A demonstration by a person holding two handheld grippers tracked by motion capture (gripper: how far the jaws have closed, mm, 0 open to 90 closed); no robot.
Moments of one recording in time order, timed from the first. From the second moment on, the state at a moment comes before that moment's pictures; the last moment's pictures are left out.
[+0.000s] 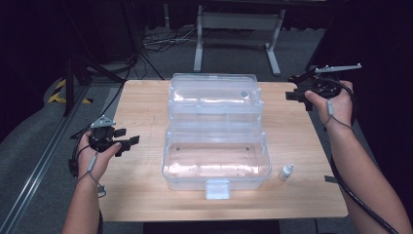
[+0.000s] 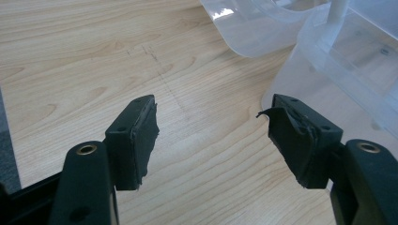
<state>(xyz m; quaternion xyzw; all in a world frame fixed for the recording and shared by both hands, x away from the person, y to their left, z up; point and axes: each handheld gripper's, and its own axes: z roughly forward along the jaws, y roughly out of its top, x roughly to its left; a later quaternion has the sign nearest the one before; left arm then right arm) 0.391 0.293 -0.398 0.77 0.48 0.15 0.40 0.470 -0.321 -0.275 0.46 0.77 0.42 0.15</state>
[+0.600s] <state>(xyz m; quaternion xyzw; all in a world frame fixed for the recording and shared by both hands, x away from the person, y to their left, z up) 0.389 0.292 -0.401 0.76 0.48 0.15 0.40 0.402 -0.342 -0.298 0.44 0.80 0.39 0.12</state>
